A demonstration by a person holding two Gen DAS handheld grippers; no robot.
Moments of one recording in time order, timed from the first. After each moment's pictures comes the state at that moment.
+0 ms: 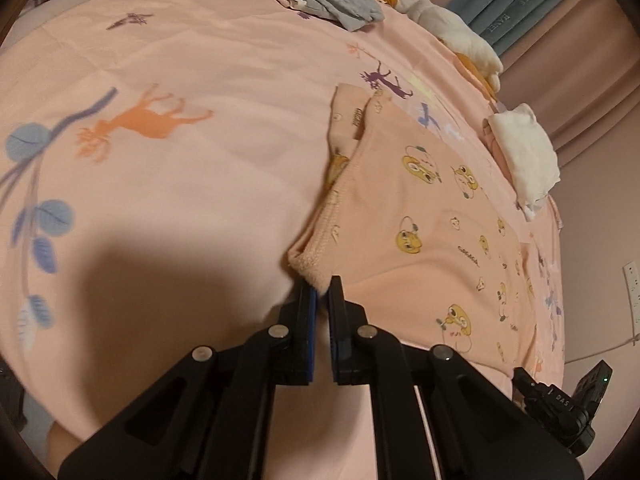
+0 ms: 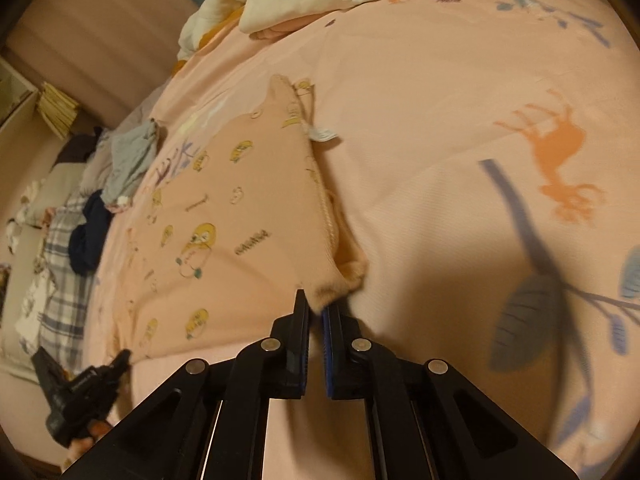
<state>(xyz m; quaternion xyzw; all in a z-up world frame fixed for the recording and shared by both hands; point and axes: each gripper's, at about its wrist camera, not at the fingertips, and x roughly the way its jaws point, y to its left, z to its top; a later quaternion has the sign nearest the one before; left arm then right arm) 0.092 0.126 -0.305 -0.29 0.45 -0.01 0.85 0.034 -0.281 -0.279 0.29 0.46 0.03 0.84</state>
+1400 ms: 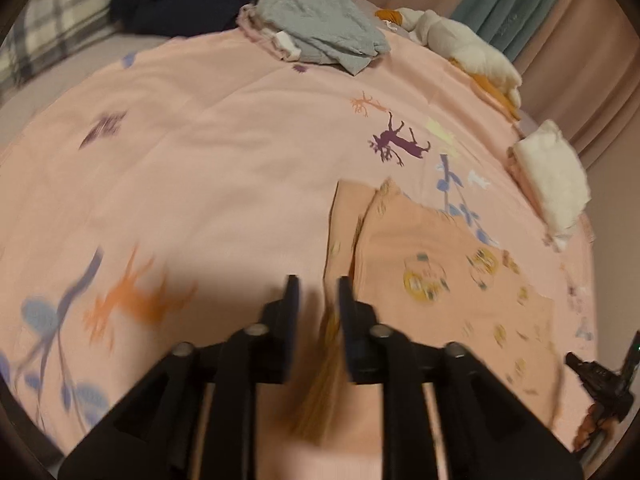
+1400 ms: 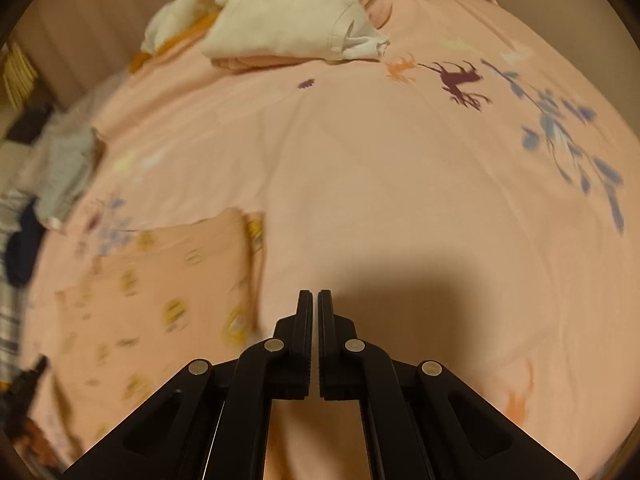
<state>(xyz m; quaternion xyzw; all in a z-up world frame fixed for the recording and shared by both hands) 0.159 0.147 -0.259 -0.24 0.43 0.04 0.87 0.134 -0.331 -0.232 0.18 0.48 -0.04 0.86</state>
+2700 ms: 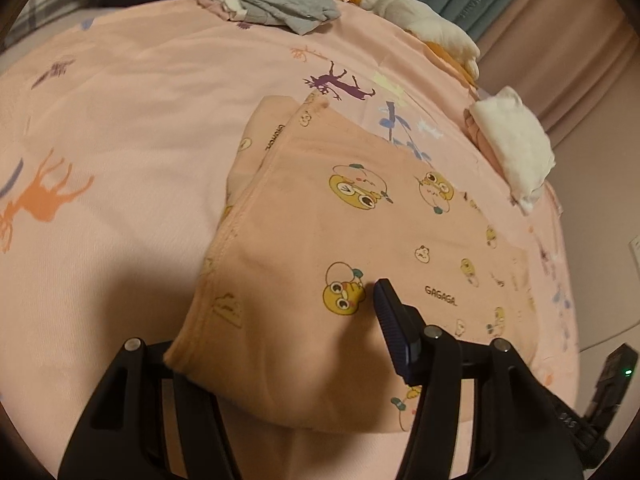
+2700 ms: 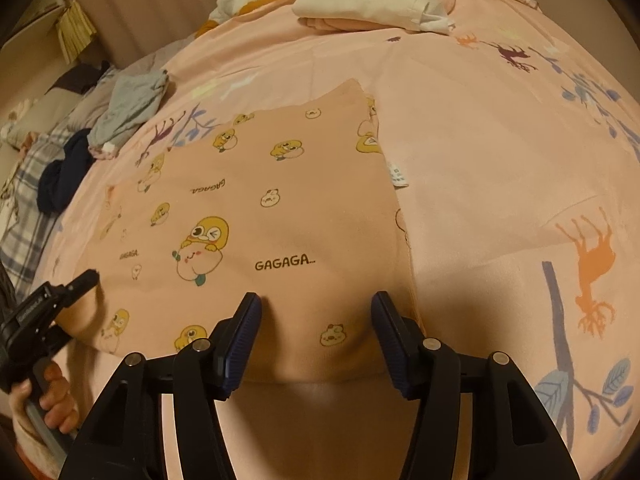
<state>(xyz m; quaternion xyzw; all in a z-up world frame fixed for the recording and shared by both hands) 0.151 0.079 -0.301 -0.24 0.43 -0.03 0.87 0.084 -0.237 -0.272 0.14 0.47 0.03 0.87</state>
